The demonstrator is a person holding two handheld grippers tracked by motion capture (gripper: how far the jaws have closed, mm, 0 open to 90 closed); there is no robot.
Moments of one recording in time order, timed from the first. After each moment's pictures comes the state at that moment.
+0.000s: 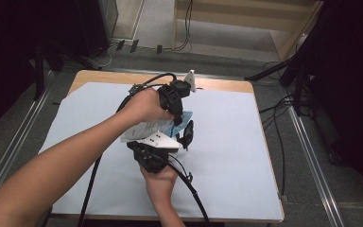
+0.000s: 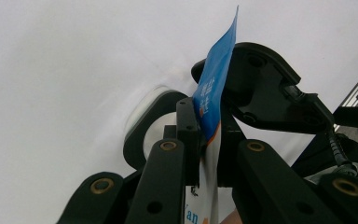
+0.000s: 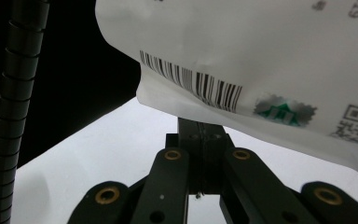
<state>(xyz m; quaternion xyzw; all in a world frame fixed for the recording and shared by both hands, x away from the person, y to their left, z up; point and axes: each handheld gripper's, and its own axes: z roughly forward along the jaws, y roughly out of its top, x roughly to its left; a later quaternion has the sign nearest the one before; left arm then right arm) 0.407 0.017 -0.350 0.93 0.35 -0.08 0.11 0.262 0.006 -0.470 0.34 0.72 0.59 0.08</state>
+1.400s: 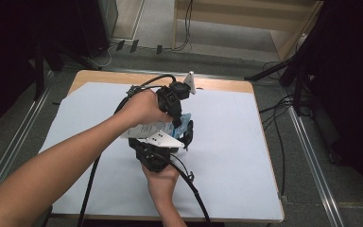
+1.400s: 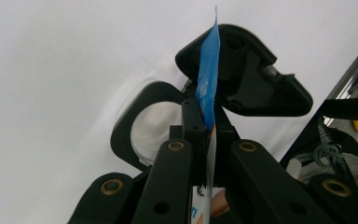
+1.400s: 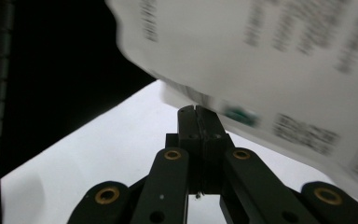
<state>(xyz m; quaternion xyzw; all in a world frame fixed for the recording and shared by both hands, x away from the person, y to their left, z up) 0.398 0.023 -0.347 0.93 0.34 -0.09 0.12 0.266 0.001 -0.475 0.35 0.72 0.59 0.08</state>
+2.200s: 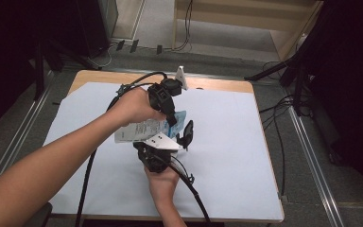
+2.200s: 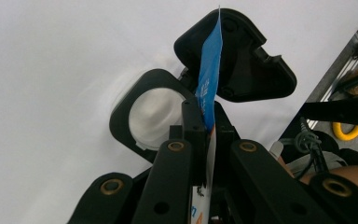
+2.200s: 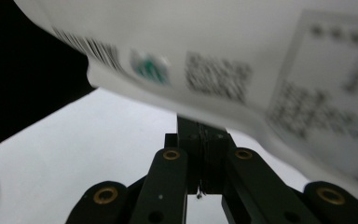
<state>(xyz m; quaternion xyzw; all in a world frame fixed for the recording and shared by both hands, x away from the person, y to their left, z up) 0.395 0.039 -0.338 0.92 0.36 -0.11 0.13 0.267 0.002 -0.485 0.36 0.73 0.57 0.13</state>
